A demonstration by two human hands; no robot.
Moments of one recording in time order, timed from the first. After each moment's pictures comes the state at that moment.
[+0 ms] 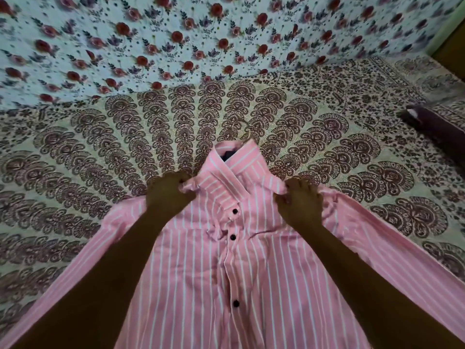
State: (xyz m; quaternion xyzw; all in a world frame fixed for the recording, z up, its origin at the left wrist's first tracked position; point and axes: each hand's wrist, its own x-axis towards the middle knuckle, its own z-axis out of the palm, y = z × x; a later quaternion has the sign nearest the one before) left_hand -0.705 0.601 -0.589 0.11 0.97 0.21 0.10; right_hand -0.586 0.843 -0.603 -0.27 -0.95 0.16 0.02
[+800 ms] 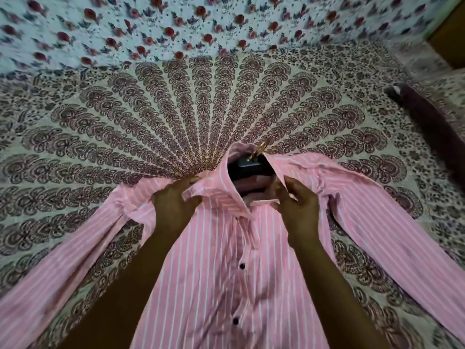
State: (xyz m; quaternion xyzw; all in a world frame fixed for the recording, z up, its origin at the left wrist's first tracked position) left_hand -0.517 0.527 -0.543 0.11 0.92 0.37 0.01; right_hand -0.429 0.727 -0.508 -0.36 -0.65 0.64 0.18
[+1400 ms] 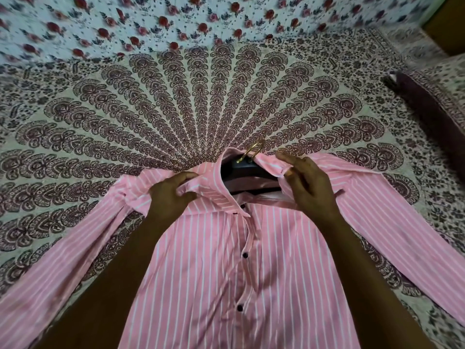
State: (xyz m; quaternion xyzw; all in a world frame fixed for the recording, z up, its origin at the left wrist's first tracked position) left_hand -0.524 0.506 -0.545 0.13 0.89 0.42 0.12; right_hand -0.423 0.770 -0.498 -0.09 -0.87 0.46 0.15
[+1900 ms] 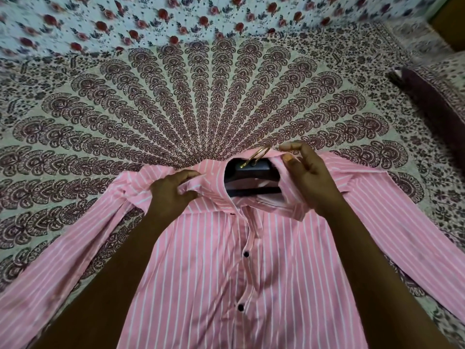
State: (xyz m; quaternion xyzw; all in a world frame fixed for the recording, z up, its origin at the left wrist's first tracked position) left_hand -0.528 0.507 -0.547 0.16 0.89 0.42 0.12; right_hand -0.443 0.769 -0.491 -0.12 -0.77 0.62 0.07
